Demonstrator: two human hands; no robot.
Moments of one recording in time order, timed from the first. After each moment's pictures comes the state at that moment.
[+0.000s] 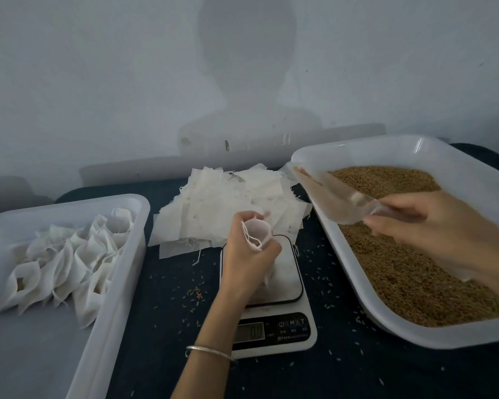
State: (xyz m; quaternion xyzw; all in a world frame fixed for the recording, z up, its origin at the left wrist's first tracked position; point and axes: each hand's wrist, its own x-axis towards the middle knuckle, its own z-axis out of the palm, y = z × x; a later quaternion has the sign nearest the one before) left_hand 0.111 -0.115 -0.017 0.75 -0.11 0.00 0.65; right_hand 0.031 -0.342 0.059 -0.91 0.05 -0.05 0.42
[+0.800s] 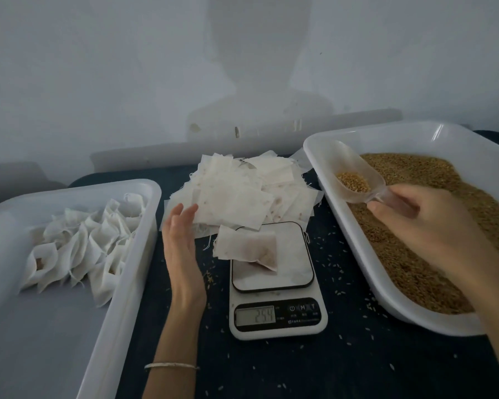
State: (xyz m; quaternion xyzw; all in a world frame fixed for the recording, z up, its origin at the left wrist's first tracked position) left_hand 0.113 -0.043 -0.031 0.64 0.01 0.13 0.76; right_hand 0.034 -0.314 0.037 -0.92 0.12 -0.17 0.33
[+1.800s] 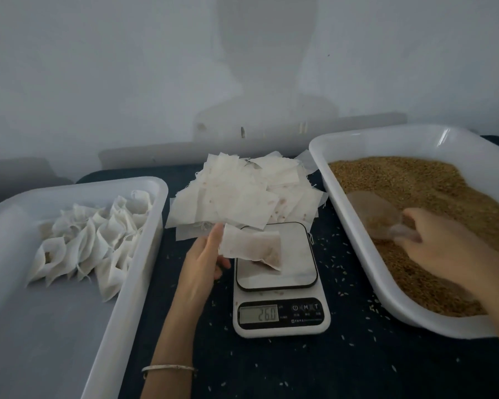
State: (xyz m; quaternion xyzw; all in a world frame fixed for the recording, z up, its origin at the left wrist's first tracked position) left_hand 0.111 -0.031 -0.044 0.79 0.08 -0.05 0.61; right_hand 0.039 -0.334 0.019 -0.96 0.21 0.05 0.18
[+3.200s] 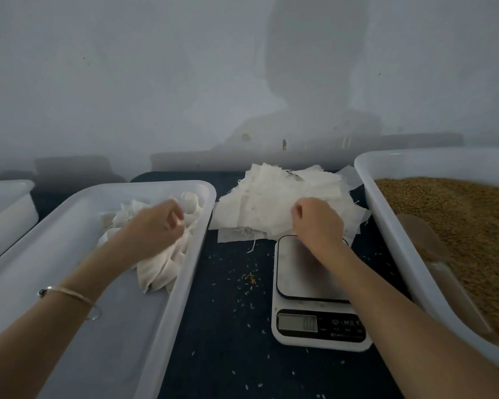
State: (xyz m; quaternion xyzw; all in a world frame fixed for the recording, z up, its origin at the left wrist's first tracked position) left_hand 0.153 0.105 0.037 0.98 -0.07 0.03 0.18; right_hand 0.170 -0.174 -0.018 -0.96 0.06 -0.16 0.22
